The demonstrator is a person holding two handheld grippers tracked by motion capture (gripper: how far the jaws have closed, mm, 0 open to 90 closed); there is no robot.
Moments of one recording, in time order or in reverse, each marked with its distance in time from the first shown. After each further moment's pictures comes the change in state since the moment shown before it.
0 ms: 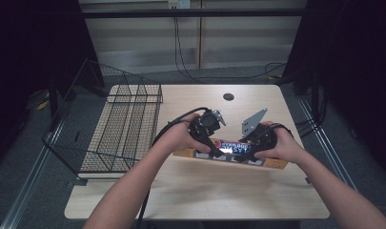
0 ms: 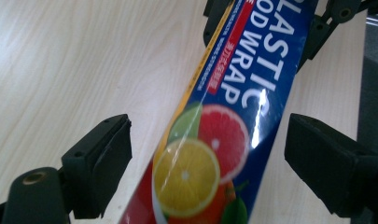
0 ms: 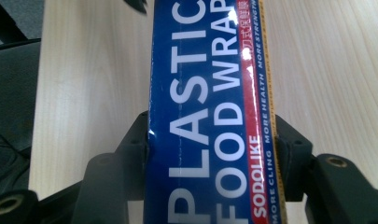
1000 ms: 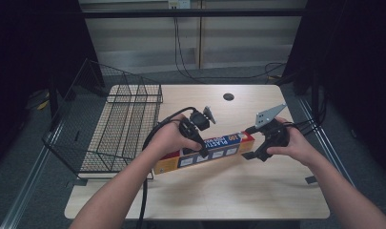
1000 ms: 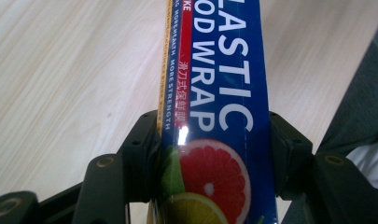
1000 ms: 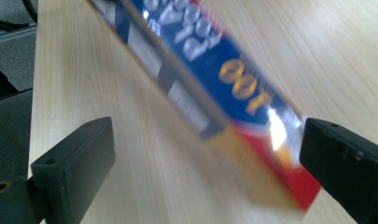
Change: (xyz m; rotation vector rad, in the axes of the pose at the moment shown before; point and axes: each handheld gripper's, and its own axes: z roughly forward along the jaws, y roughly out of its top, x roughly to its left) left arm 0.002 -0.016 -0.029 0.209 0.029 -0.253; right arm -0.005 -0.022 -0.023 -0.158 -0.075 0.145
